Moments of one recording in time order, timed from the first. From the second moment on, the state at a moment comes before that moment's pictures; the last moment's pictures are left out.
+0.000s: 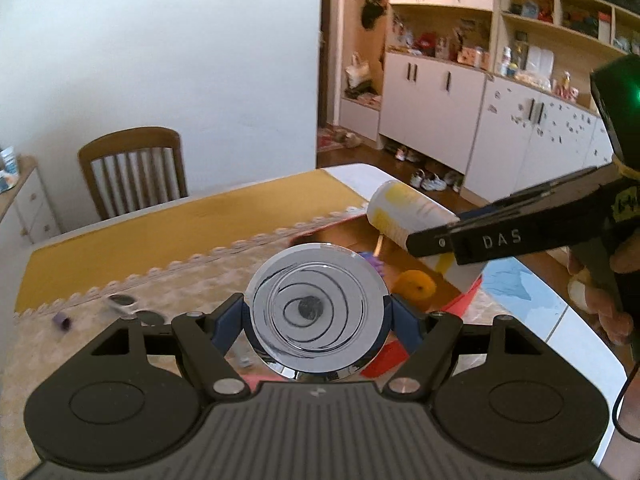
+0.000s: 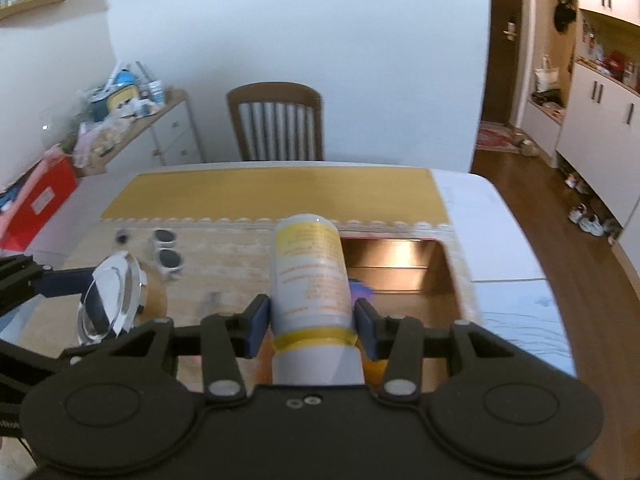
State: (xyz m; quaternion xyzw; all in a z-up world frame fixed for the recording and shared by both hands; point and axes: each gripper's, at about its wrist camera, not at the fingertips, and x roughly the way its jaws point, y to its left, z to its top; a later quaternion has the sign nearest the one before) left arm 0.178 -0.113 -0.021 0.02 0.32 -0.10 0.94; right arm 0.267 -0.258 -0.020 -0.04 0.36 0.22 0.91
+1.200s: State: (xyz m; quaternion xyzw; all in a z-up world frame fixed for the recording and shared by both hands) left arm 0.319 -0.211 -0.098 0.04 0.47 -0.03 0.88; right arm 0.376 -0.305 -0.096 -0.08 0.41 0.25 0.87
